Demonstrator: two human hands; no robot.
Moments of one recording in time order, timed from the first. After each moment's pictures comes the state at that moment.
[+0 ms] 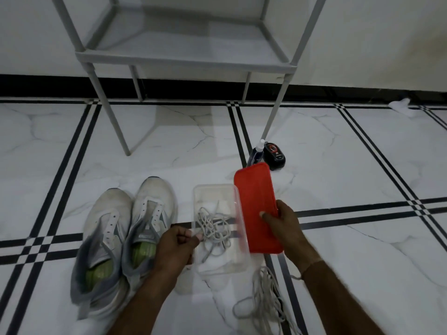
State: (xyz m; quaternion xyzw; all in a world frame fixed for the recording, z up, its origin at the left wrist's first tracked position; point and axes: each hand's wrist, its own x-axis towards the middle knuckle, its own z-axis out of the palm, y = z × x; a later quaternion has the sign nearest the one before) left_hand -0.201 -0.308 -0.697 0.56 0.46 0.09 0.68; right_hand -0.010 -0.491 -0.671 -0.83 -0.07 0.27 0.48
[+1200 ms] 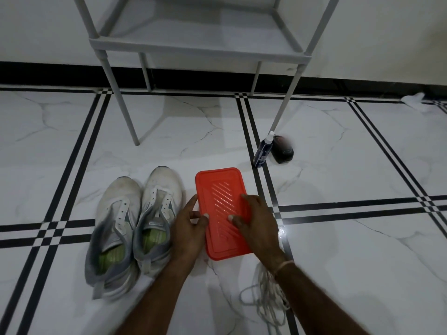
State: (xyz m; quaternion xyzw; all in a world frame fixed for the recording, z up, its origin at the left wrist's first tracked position) left_hand -0.188 -0.315 -0.699 0.63 0.44 0.19 0.61; right_hand -0.076 -0.446 -0.681 -0.89 -0.26 0.16 0.33
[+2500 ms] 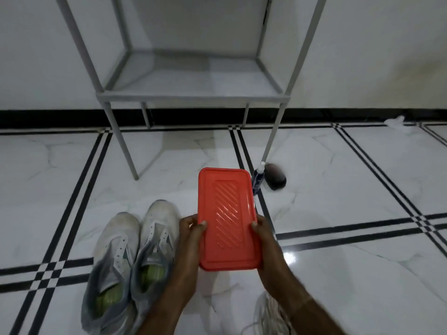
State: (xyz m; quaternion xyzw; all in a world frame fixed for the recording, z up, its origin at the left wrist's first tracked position) left_hand -0.175 -0.318 -0.626 0.51 0.38 0.20 0.75; right_hand -0.076 -0.456 -0.626 -0.61 -0.07 0.35 0.71
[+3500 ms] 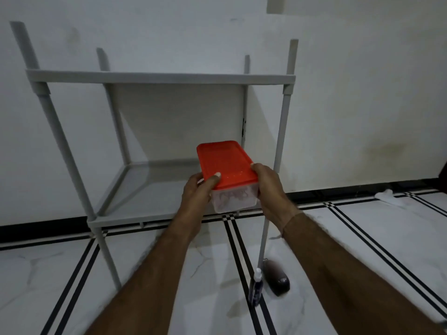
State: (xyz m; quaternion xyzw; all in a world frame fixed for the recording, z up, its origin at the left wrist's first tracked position) left_hand 0.054 -0.181 -0.405 0.62 0.18 0.27 0.71; right_hand 0.174 -0.304 -0.393 -0.65 -0.16 0.14 0.73
